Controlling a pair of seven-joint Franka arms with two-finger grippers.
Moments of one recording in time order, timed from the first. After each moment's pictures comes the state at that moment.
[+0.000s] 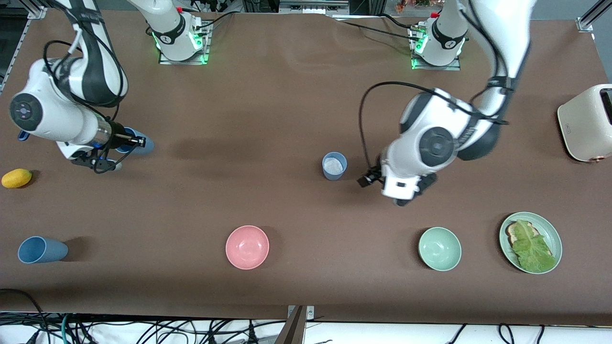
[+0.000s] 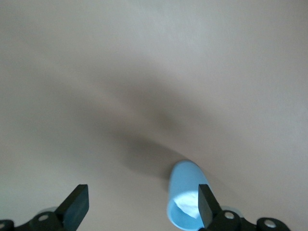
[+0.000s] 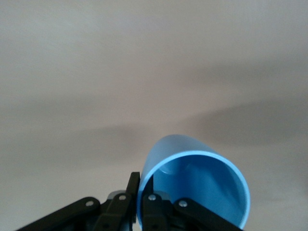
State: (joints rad) left arm -0.15 0.55 -0.27 -1.44 -0.06 1.82 -1.00; right arm 0.12 0.14 -0.09 -2.00 0.08 1.94 0.16
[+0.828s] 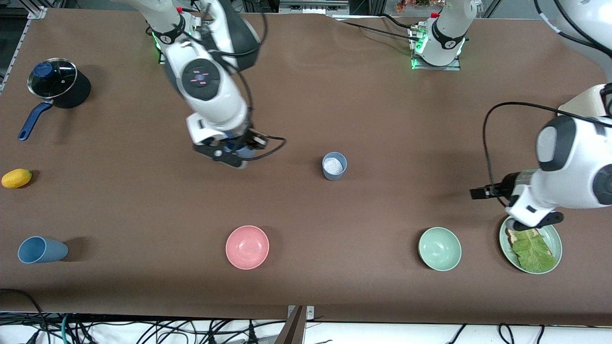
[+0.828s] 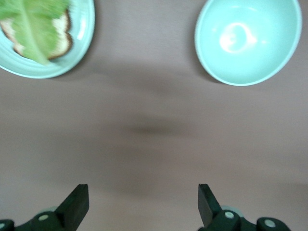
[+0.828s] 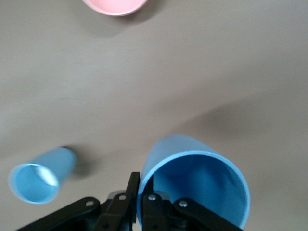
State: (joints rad) left arm 0.25 0.55 -0.26 -1.43 0.08 1.73 -0.22; right arm 0.66 0.46 -0.04 -1.44 0.09 1.90 1.05
